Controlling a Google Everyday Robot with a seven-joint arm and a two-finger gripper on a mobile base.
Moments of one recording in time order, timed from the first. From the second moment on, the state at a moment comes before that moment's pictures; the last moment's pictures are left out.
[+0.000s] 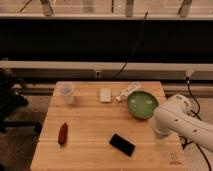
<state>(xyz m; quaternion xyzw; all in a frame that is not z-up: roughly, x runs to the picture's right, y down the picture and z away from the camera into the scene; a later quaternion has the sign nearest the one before) 0.247 0.235 0.700 -0.30 0.01 -0.03 0.95</state>
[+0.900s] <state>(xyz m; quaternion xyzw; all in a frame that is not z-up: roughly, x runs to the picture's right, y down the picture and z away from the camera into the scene) 0.229 0.258 0.702 -0.32 0.00 -0.03 0.95</state>
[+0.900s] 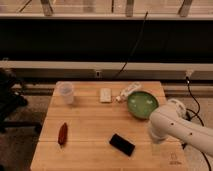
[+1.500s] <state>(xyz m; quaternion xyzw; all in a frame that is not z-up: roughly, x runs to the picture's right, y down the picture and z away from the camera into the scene) 0.225 0.277 0.710 -0.33 -0.01 -0.03 0.94</state>
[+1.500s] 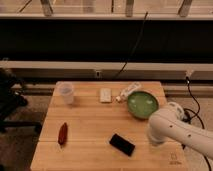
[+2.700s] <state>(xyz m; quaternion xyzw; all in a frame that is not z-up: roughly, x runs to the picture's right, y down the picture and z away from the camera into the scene) 0.189 0.303 0.746 -0.36 -0.03 -0.06 0.93</state>
